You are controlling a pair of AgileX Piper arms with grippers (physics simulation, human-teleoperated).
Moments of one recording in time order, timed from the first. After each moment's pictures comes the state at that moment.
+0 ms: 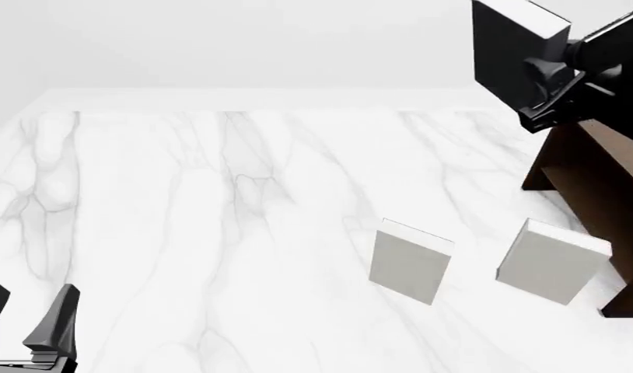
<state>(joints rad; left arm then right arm) 0.00 0.00 0.00 0.00 0.00 0.13 1.06 -1.06 0.20 -0.49</state>
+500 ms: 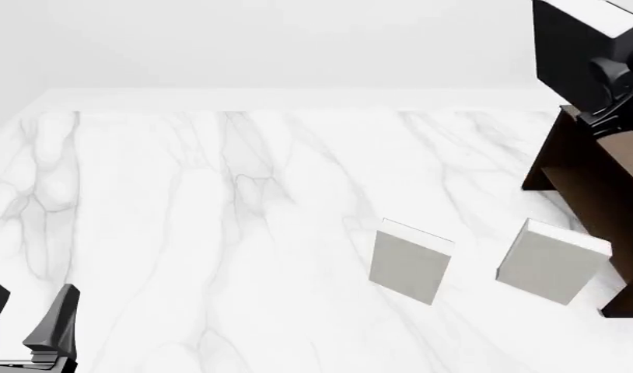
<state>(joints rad) 0.00 0.00 0.00 0.00 0.00 -0.01 0.97 -1.05 0.27 -0.59</state>
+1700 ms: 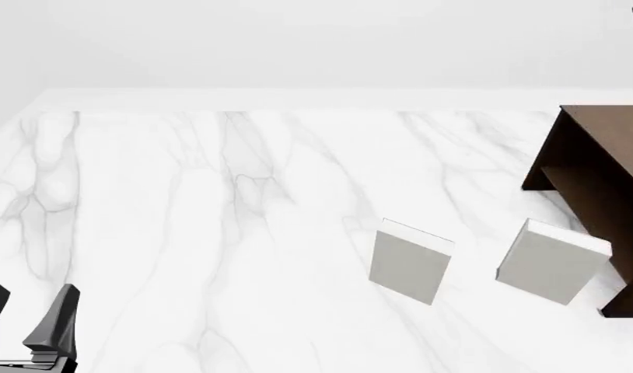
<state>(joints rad) 0.00 0.00 0.00 0.00 0.00 -0.27 0.83 -0.98 0.31 -0.78</state>
